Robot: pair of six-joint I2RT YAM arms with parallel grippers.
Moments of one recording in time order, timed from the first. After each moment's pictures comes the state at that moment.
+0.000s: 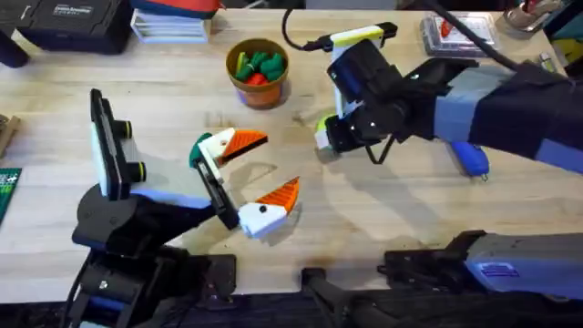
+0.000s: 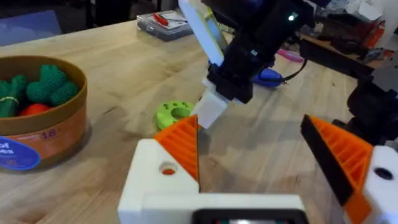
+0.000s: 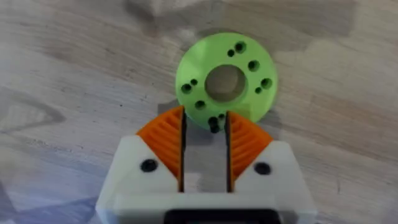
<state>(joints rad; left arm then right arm) -0.23 0.01 0.01 -0.07 0.82 -0.17 0.62 1.51 0.92 -0.64 0.10 0.33</state>
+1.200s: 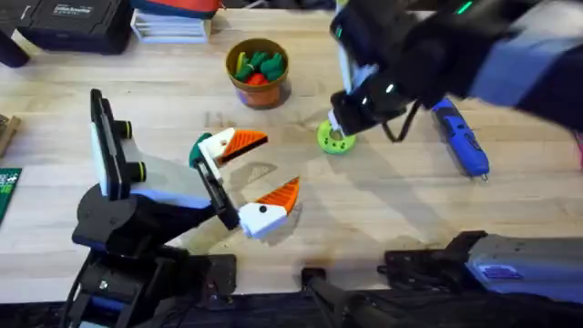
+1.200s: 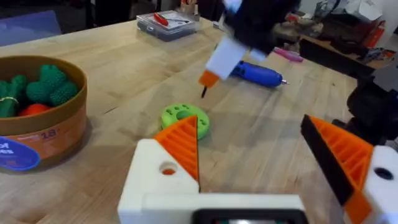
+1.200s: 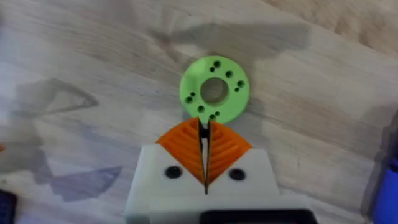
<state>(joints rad) -0.23 0.01 0.01 -0.07 0.82 -0.17 0.64 1.48 1.20 -0.99 0.14 0.28</state>
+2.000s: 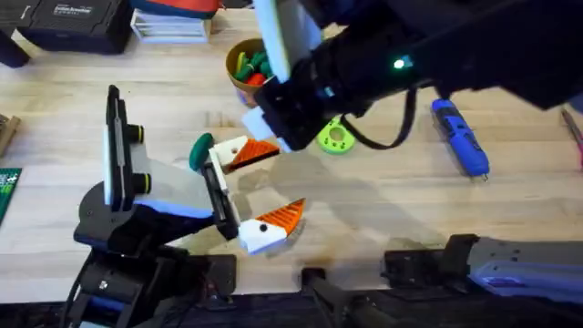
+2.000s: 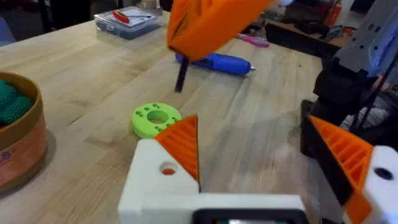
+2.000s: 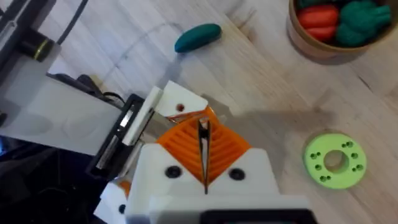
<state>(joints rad) -0.23 0.01 0.01 -0.09 0.97 -0.11 0.95 1.46 1.53 -1.02 -0.09 0.19</state>
